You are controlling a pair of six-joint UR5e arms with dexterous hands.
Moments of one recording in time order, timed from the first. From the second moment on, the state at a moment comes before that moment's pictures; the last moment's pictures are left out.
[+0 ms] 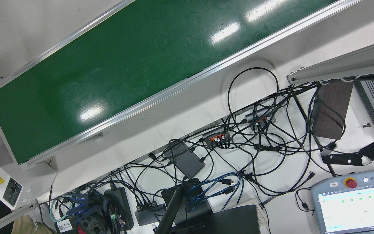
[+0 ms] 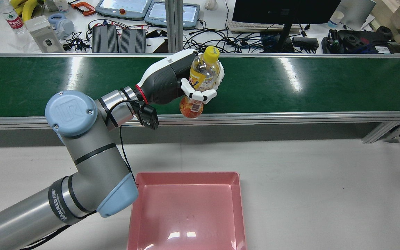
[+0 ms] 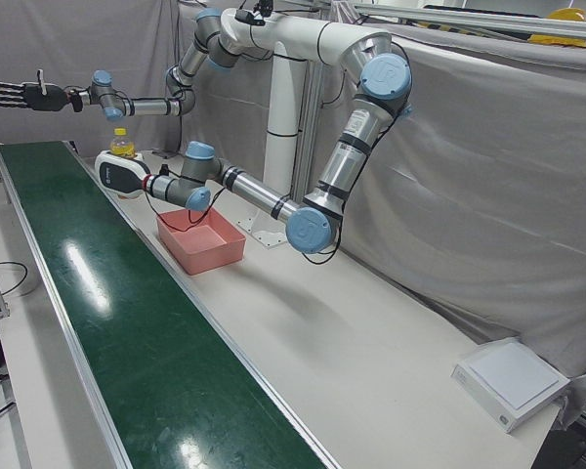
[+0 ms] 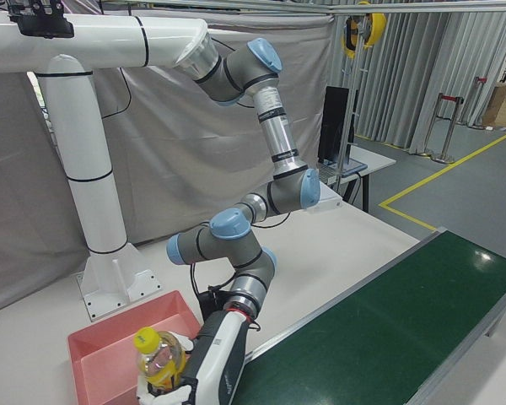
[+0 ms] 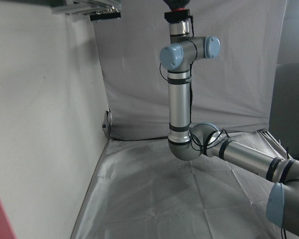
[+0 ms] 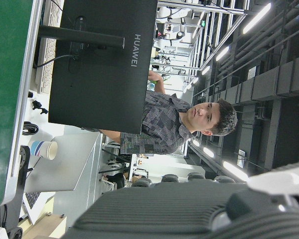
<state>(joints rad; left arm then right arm) -0.67 -2.42 -1.64 0.23 1.49 0.41 1.56 -1.50 1.57 -3.21 -1.58 -0.10</state>
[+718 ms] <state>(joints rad) -0.47 -2.29 -1.73 0.14 1.49 0.49 1.56 -1.50 1.57 -3.21 -1.58 -0.10</state>
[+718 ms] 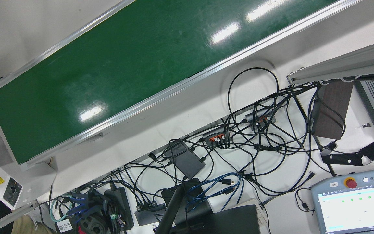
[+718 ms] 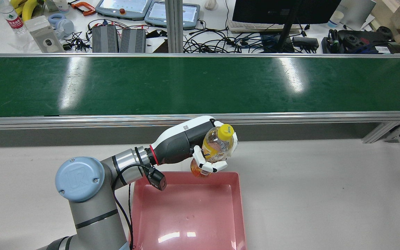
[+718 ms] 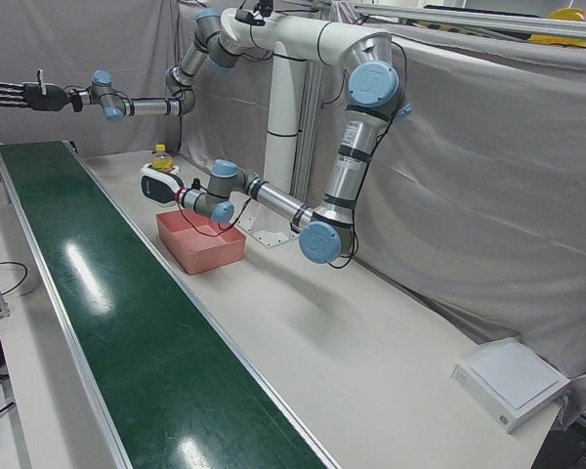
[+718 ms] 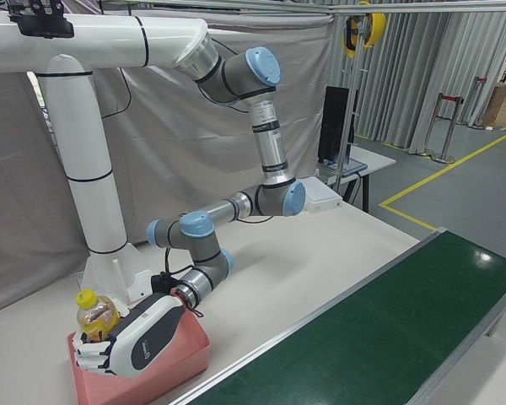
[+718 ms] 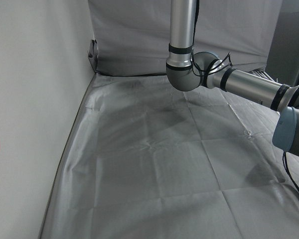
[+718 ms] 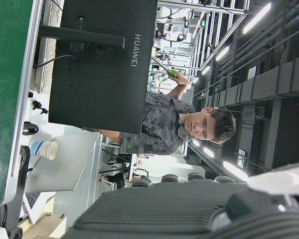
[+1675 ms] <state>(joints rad) -0.40 -2.06 -1.89 -0.01 1.50 0.51 1.56 -1.50 1.57 -3.22 -1.58 -0.10</state>
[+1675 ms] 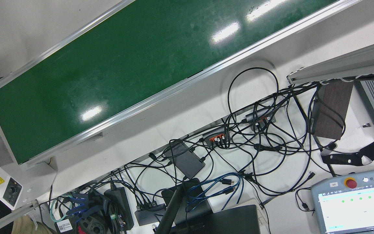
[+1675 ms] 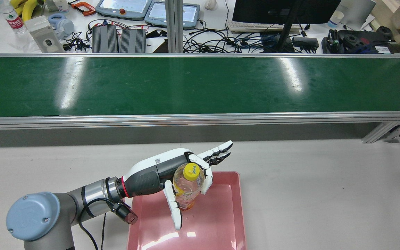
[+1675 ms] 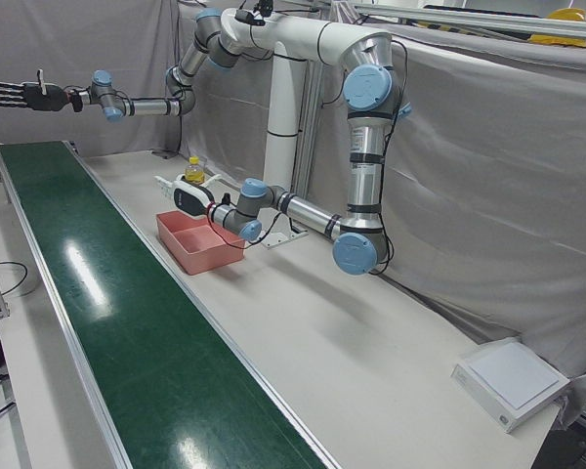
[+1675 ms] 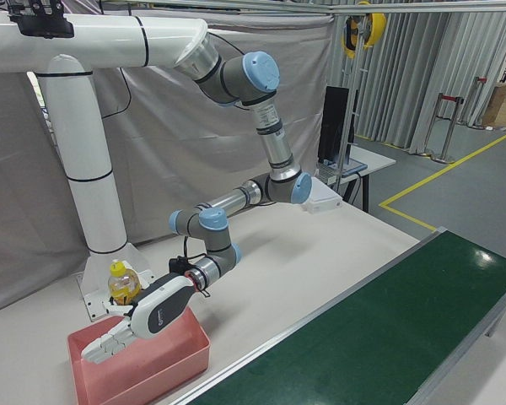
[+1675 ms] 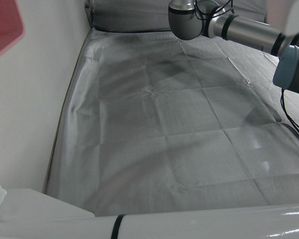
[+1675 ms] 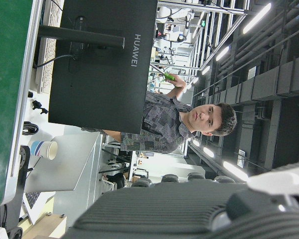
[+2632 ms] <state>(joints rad) -0.40 -2.05 -1.92 0.01 1.50 0.50 1.56 -1.50 1.57 -3.21 -1.58 -0.10</state>
